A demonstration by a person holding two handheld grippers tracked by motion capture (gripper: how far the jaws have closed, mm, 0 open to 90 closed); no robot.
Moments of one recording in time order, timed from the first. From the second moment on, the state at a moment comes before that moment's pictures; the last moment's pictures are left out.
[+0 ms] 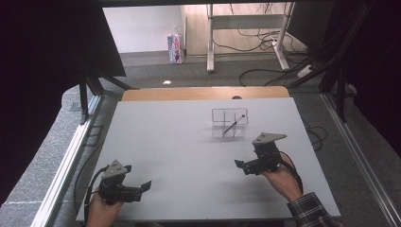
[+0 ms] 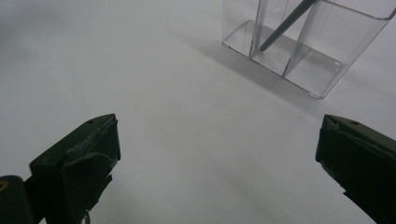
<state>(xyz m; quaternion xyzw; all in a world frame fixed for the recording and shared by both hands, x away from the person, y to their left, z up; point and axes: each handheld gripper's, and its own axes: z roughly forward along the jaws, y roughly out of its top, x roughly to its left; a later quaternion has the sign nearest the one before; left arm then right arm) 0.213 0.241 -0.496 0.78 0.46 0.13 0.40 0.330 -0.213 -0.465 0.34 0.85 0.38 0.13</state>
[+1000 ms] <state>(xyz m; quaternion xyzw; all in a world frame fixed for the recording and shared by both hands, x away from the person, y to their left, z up) 0.213 0.240 -0.496 0.79 0.46 0.13 0.40 0.304 -0.232 -0.459 0.34 0.85 0.37 0.15</state>
